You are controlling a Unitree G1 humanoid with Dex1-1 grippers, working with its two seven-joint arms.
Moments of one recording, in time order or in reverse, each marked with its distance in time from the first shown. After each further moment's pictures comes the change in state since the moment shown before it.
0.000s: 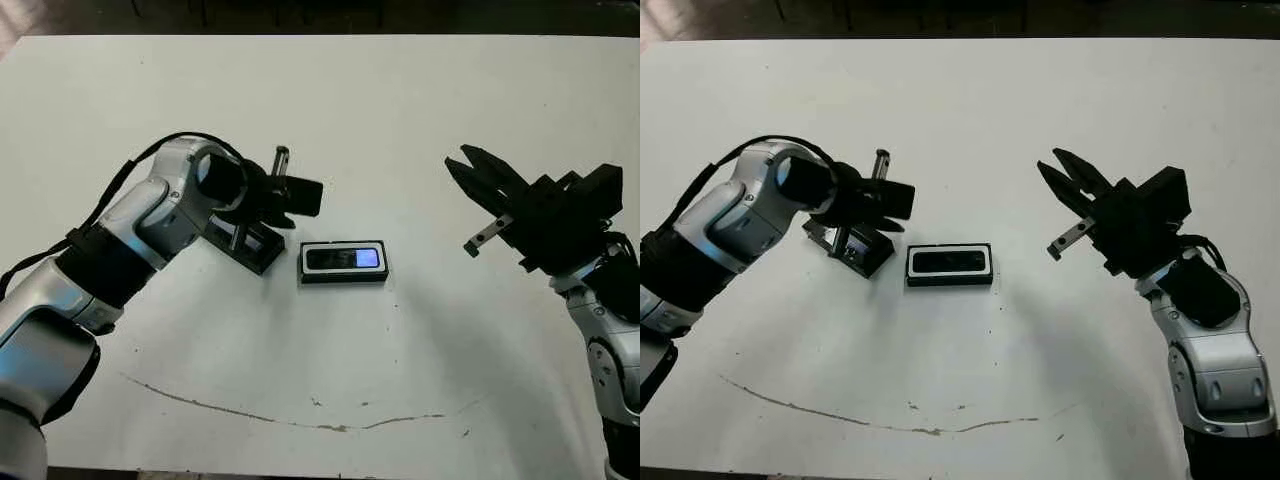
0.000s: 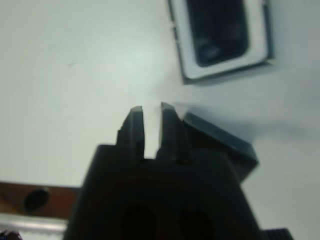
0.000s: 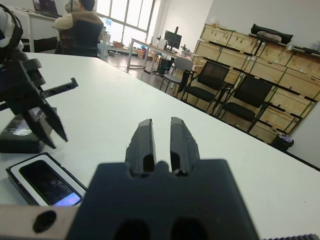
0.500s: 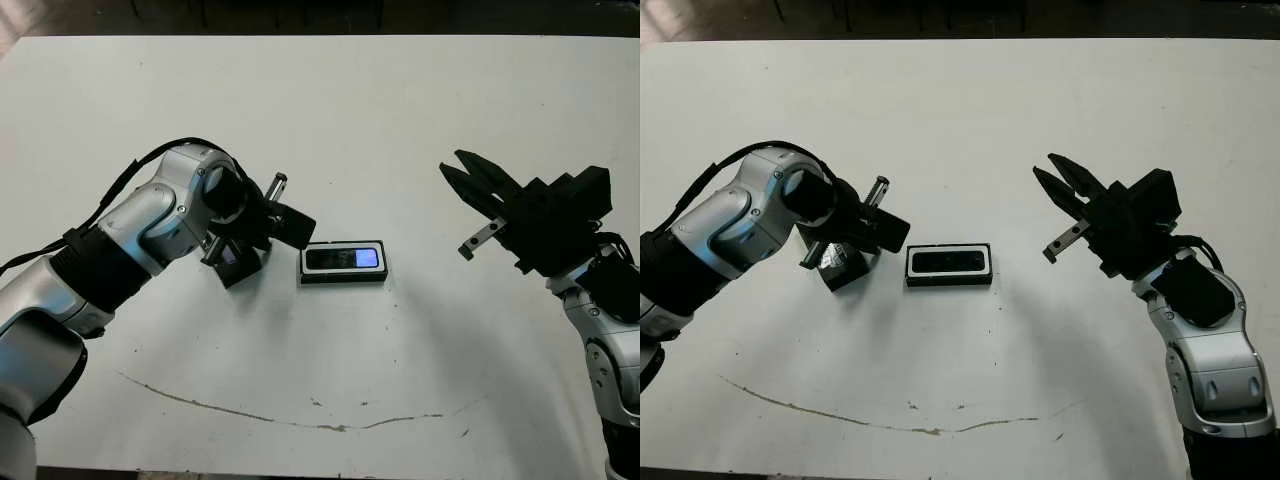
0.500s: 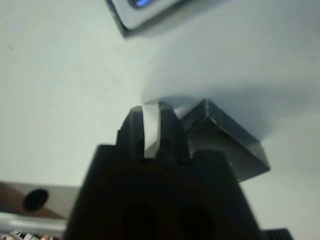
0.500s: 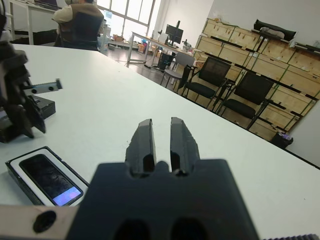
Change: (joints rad) left arm 0.012 0.080 -0.062 -0.119 0.167 -0.008 -0.174; right arm 0.001 -0.003 0.016 -0.002 -0.019 0.016 -0.004
